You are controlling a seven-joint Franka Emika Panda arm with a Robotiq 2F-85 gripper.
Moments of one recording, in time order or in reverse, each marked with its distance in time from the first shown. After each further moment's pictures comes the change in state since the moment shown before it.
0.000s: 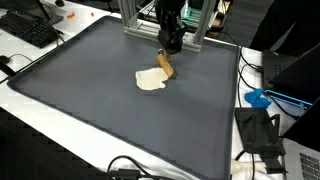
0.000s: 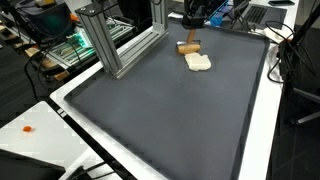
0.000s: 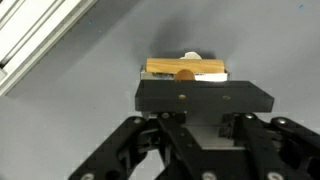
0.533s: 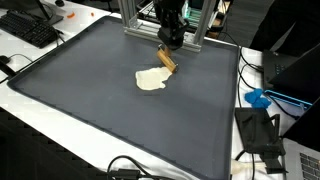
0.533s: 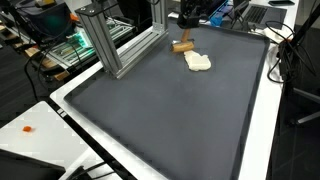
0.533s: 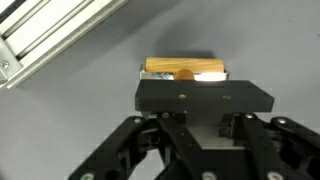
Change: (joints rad) arm -0.001 -0.012 0.000 -0.010 0.003 -0.065 -0.111
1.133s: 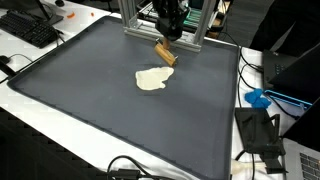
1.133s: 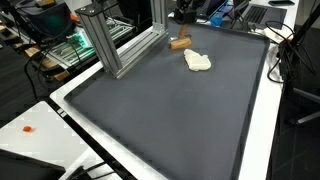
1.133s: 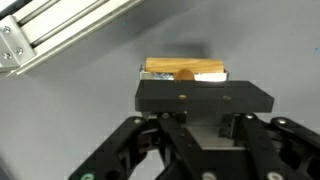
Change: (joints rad) arm -0.014 -0.090 0.000 -0.060 0.000 -0.003 -0.102
